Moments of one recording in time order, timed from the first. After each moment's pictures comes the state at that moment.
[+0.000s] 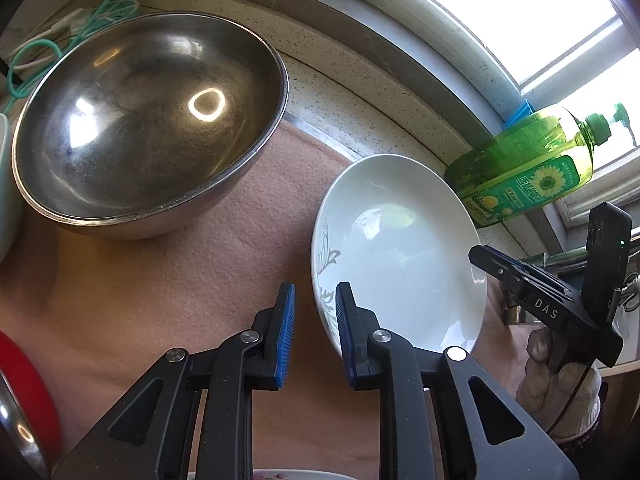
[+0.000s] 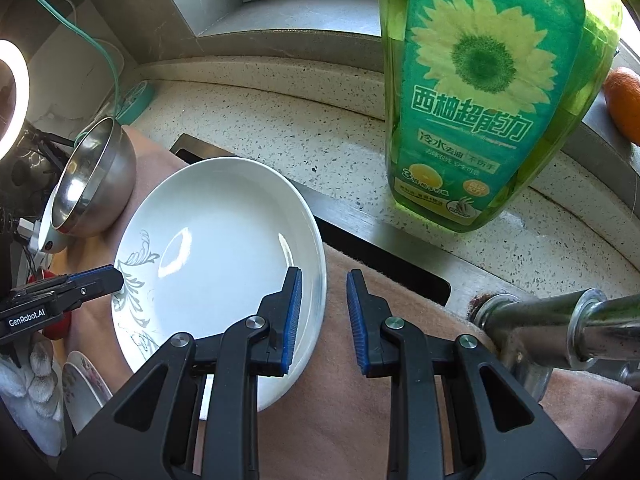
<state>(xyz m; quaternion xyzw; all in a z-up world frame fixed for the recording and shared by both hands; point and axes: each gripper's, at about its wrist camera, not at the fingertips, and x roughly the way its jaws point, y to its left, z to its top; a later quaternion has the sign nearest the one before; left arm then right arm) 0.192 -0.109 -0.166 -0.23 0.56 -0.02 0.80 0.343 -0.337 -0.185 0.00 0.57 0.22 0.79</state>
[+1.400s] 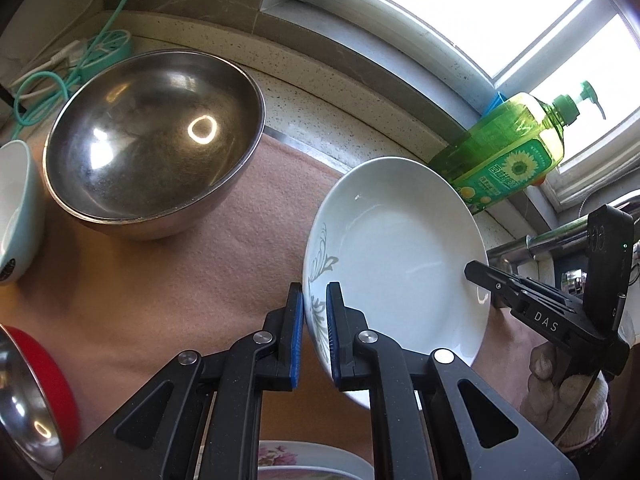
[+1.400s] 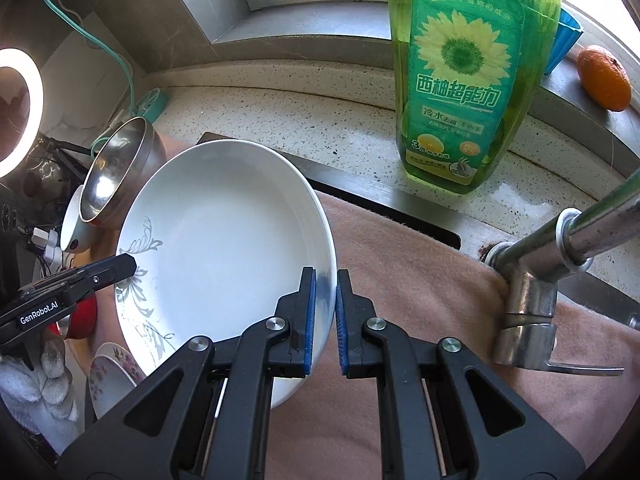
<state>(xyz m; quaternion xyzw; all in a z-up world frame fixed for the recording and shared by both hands) 0.178 -0.114 -0.137 -0.20 0.54 -0.04 0.82 0.296 -0.340 -0.151 0.03 0.57 0.20 0.80</state>
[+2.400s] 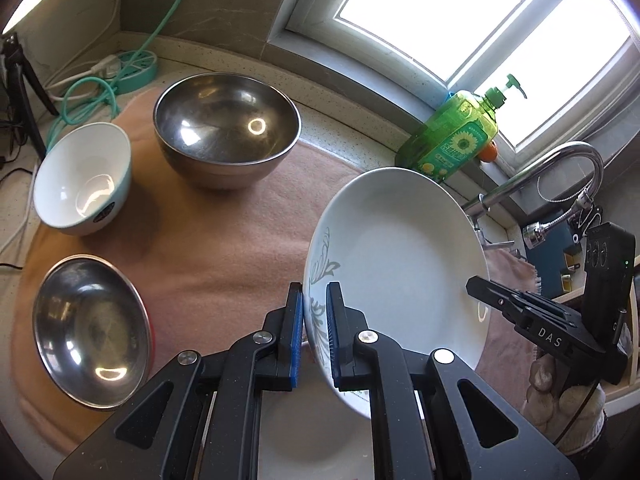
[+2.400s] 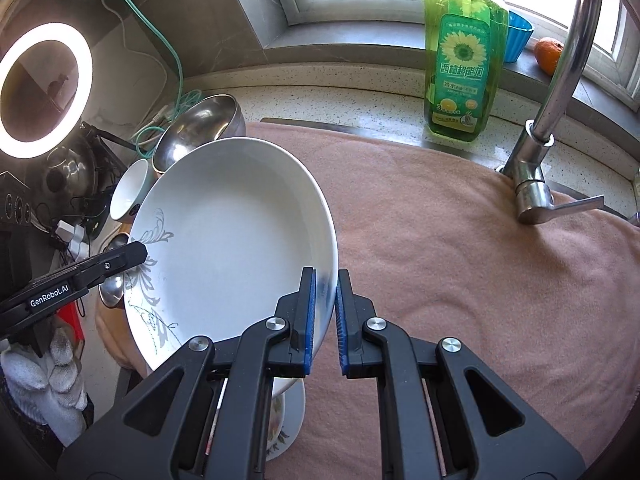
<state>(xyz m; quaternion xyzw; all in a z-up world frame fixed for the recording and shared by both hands) 0.086 -0.069 -0.095 -0.18 0.51 -0.09 0.84 0.159 -0.299 -0.096 0.06 0.55 0.17 0.82</state>
